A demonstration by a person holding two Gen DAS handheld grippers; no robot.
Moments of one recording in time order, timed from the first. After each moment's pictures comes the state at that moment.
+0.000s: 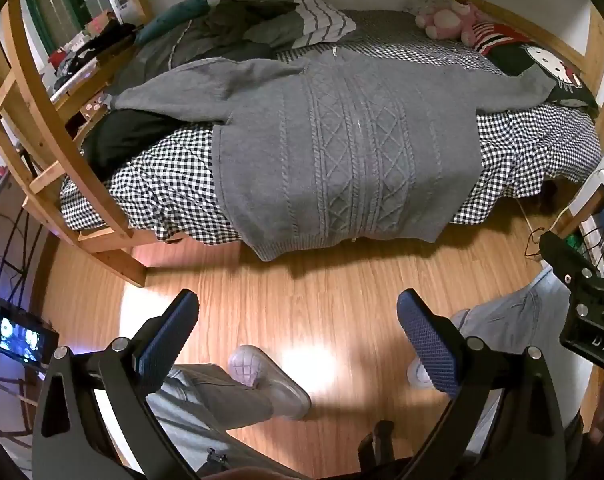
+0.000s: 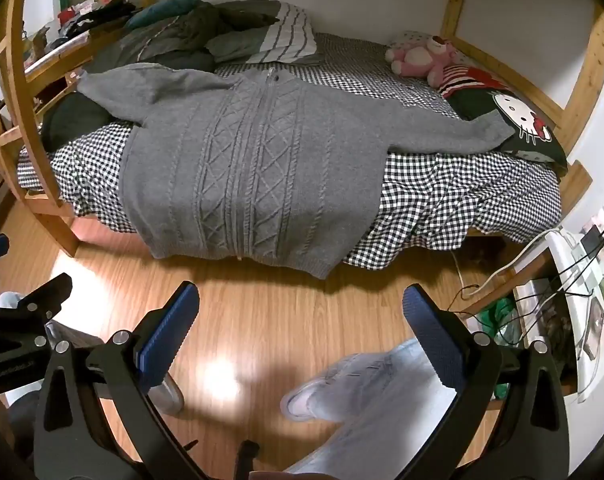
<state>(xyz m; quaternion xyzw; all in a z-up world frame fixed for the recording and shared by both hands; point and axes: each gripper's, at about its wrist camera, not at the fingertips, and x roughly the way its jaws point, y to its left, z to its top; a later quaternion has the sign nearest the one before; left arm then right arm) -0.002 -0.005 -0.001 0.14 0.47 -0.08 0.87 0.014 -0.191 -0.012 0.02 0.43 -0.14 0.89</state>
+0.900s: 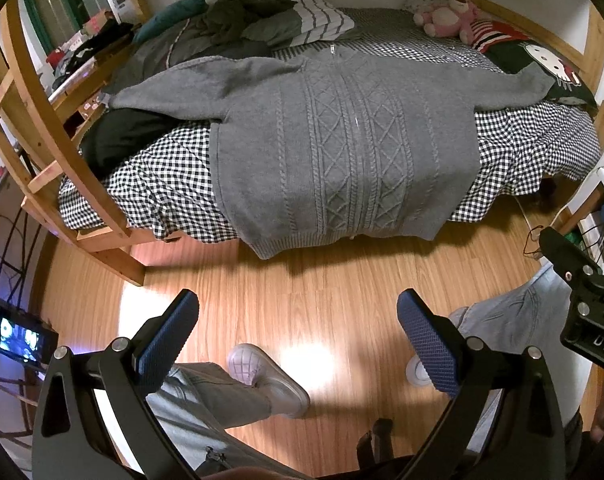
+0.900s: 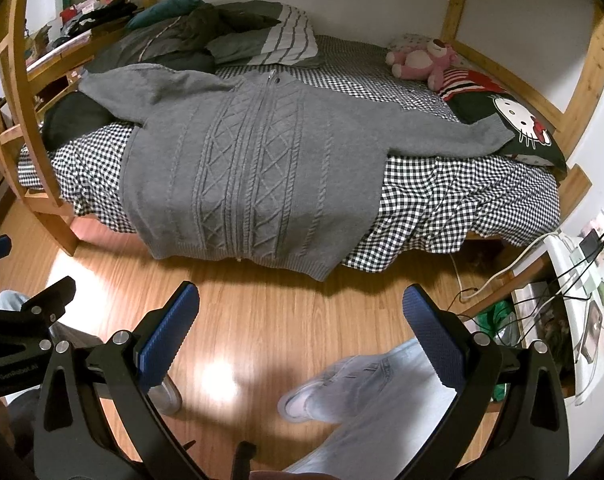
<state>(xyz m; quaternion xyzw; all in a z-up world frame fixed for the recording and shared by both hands) -0.002 -0.007 -0.003 0.14 0.47 -0.08 0.87 0.015 -0.191 -0.008 0.01 0.43 -0.14 0.89</state>
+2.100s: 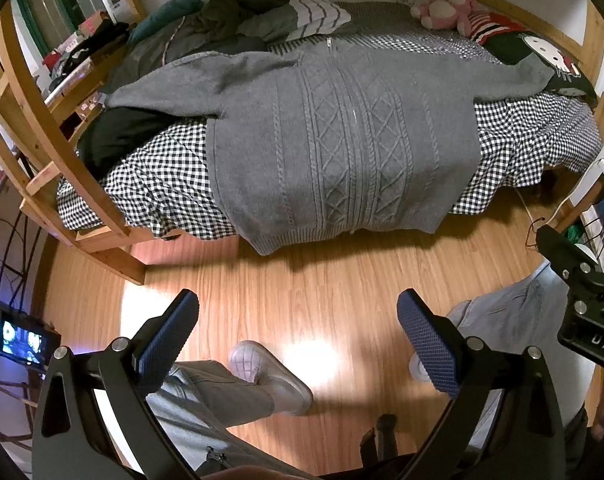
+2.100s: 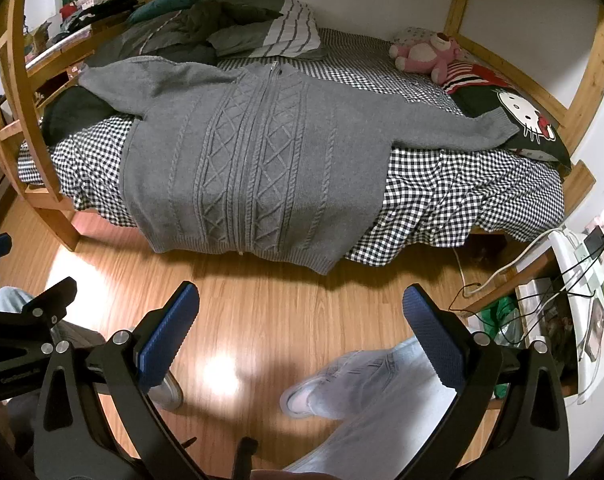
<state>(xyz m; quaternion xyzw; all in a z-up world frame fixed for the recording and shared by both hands) -0.002 -0.011 -0.010 0.16 0.48 -0.08 0.86 0.017 -0.189 -0.018 0.01 0.44 -0.14 0.89</state>
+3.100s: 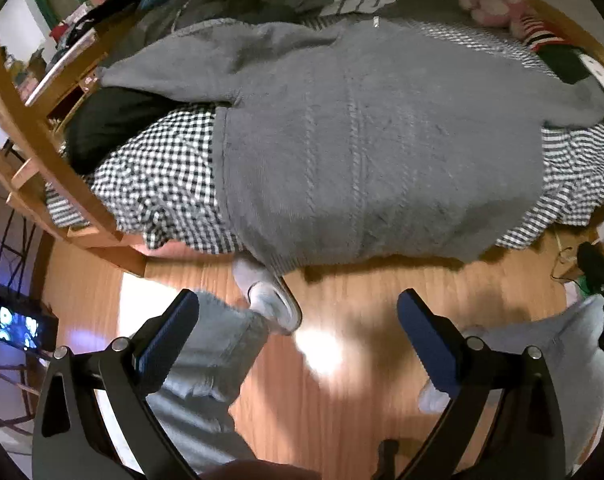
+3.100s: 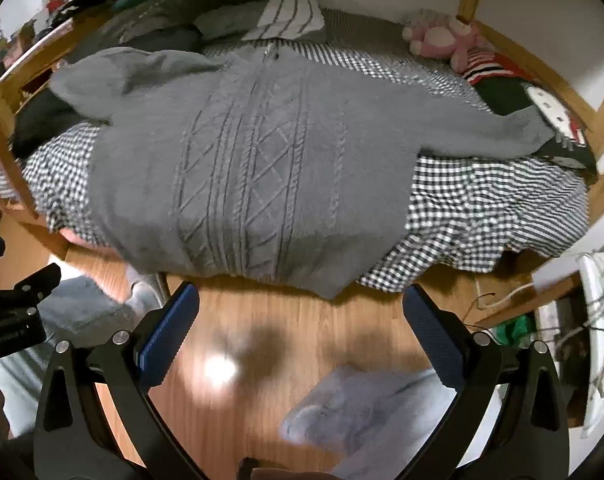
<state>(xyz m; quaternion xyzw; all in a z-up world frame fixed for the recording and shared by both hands) 0.137 -0.008 -0.060 0.14 0.52 -0.04 0.84 0.142 -0.228 -0.060 0.03 0.47 -0.13 0.87</state>
